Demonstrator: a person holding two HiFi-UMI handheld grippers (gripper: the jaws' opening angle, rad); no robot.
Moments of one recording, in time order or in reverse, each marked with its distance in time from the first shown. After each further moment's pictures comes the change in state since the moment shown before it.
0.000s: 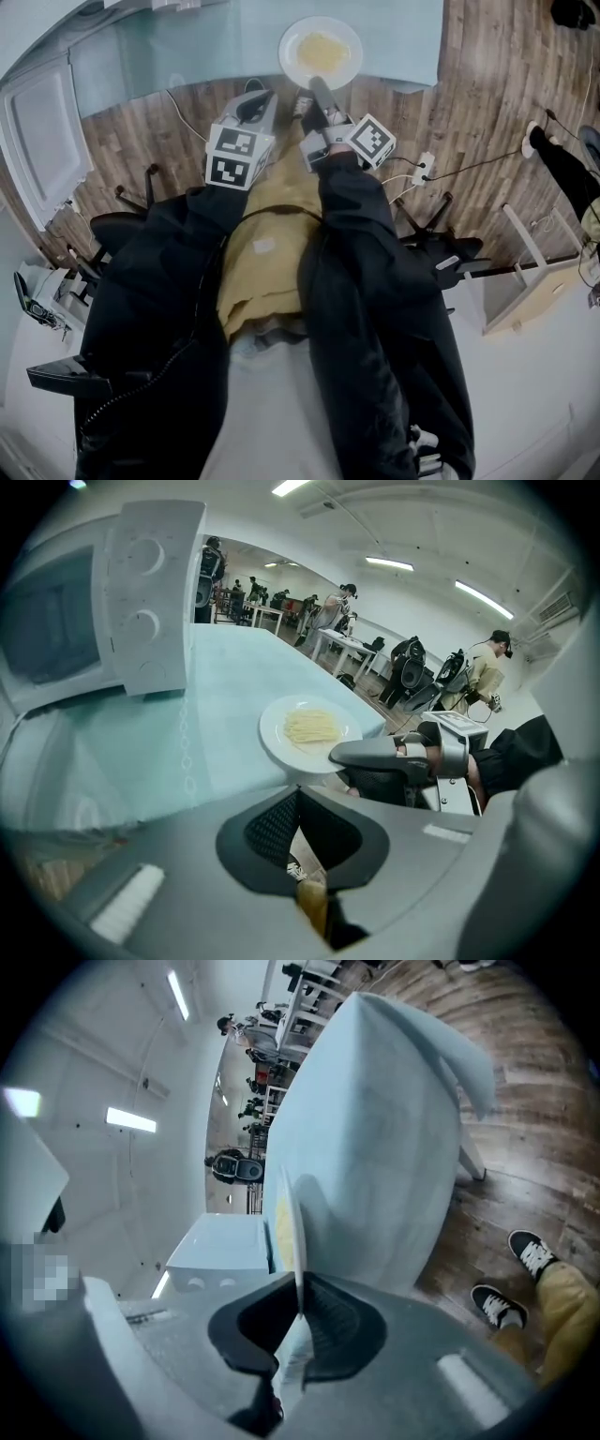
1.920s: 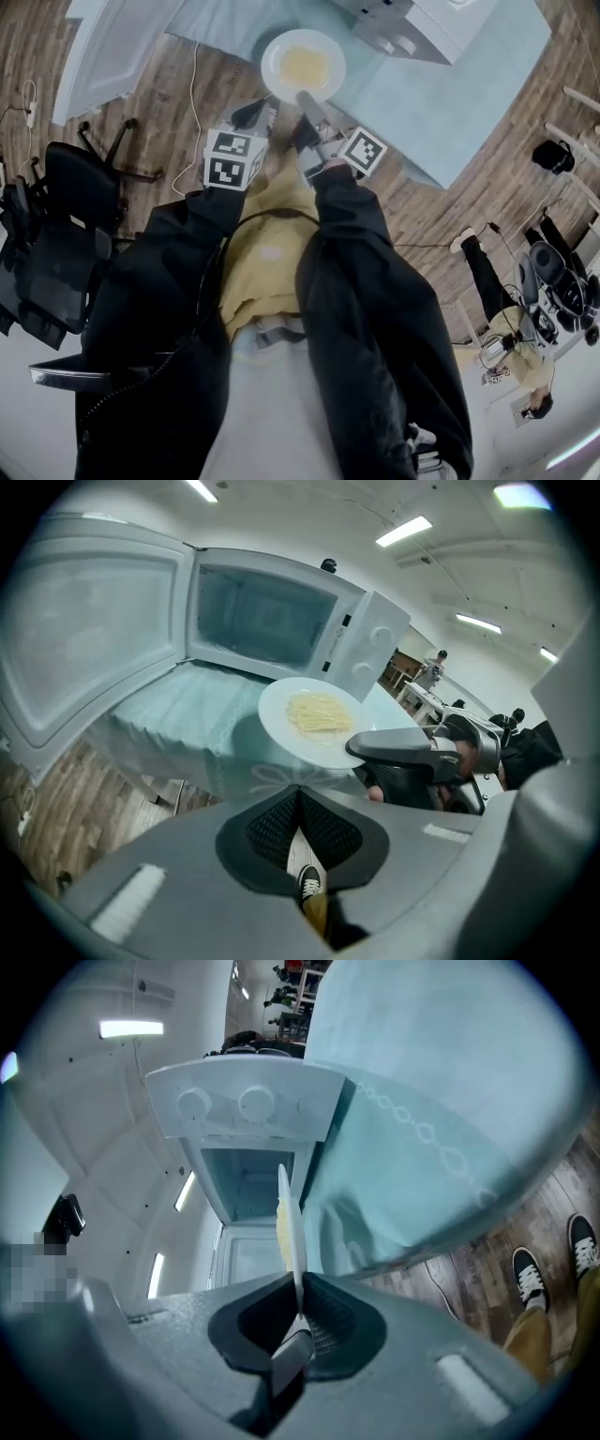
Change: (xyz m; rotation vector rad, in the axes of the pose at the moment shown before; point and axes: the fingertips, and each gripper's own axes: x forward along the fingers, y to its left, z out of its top) left arm -0.126 0.163 -0.055 -0.442 -0.219 0.308; right arm 0.122 0.099 -0.193 -0.218 0.596 0.123
